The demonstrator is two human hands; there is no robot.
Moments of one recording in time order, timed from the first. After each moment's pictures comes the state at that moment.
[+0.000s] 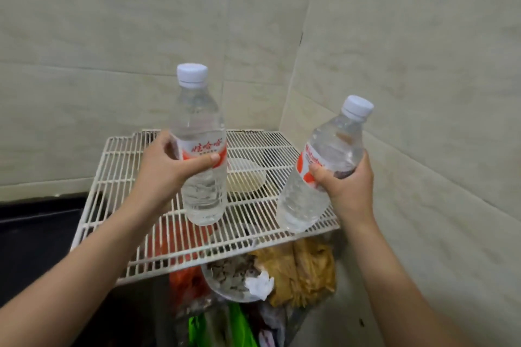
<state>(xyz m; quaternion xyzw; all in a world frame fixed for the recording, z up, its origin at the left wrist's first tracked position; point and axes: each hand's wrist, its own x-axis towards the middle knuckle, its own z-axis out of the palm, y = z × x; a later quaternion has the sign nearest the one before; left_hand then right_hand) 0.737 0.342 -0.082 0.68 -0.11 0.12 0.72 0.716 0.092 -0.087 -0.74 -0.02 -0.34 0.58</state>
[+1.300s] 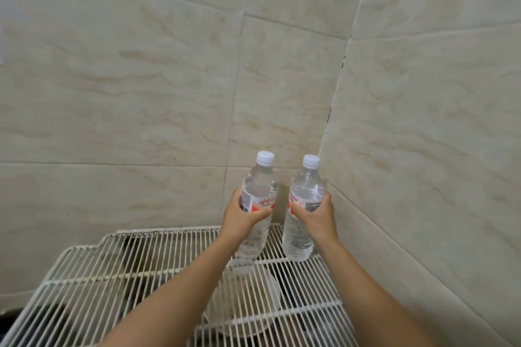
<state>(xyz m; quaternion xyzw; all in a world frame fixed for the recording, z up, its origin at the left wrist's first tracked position) 1.027 0.224 -0.099 0.69 -0.04 0.10 0.71 1.035 0.061 -0.089 -0.80 0.06 -0.20 0.56</state>
